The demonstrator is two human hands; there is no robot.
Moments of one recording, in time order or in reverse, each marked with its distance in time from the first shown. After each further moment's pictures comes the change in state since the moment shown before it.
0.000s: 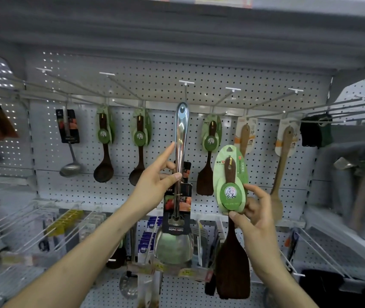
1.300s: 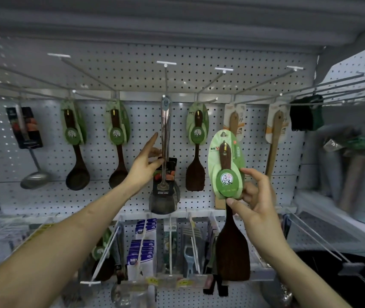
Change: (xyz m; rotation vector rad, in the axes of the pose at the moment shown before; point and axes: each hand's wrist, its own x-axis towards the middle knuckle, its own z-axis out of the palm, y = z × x) left_hand 0.105 -0.105 0.013 0.072 -0.044 -0.071; right_hand 0.038 0.013 -0.008 -0.068 -0.015 -0.013
